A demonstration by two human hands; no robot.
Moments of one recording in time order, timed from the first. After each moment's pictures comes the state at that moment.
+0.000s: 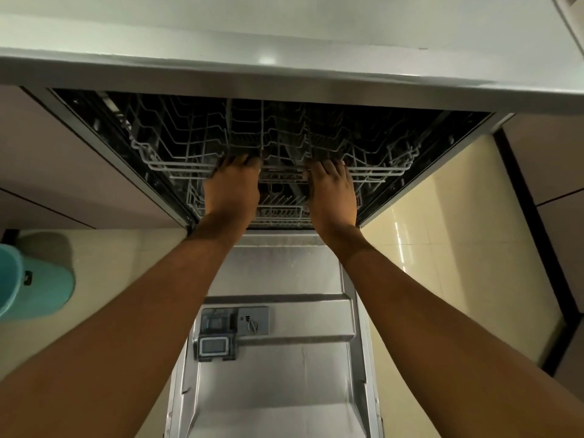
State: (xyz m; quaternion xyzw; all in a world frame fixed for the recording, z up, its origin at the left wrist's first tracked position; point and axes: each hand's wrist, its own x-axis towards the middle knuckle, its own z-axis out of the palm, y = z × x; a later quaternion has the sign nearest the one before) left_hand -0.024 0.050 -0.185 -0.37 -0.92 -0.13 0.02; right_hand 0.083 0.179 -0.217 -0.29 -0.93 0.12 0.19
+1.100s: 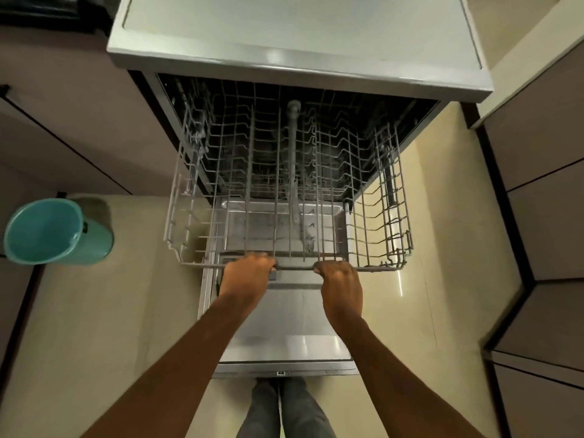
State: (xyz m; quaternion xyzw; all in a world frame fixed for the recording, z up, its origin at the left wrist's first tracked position) left_hand 0.166 -0.137 -0.149 -0.42 -0.88 -0.06 -0.22; right_hand 0.311 -0.009 -0.173 -0.35 -0.92 0.19 0.04
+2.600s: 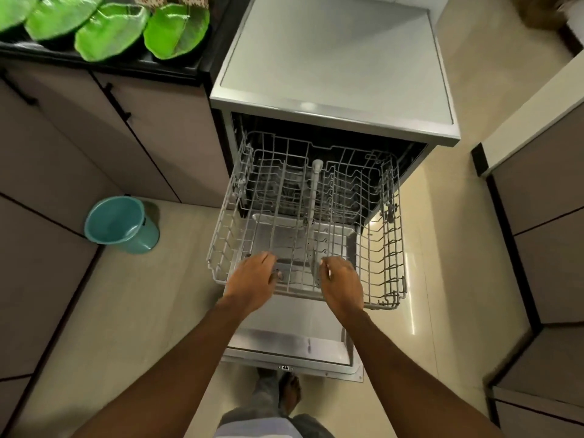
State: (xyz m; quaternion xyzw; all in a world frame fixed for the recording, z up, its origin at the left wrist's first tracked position) left_hand 0.221 -0.214 -0.074 -0.37 -0.90 -0.17 -0.17; right_hand 0.340 -0.045 -0.081 -0.30 -0.91 0.29 0.07
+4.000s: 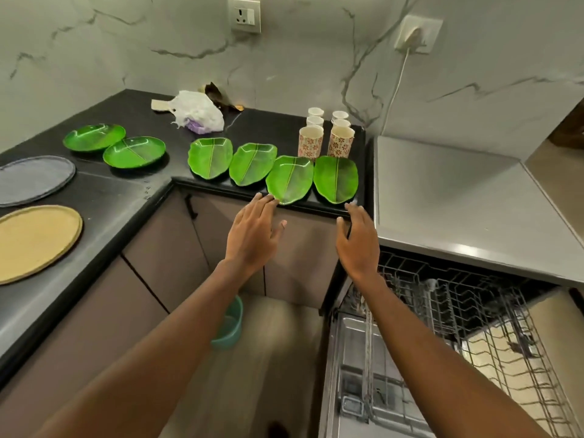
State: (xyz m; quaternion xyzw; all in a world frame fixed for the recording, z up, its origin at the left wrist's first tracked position) left_hand -0.177 -0.447 0.139 -0.32 -0.90 -0.24 0.15; right_hand -0.087 -0.245 0.115 -0.21 -0.89 0.26 0.32
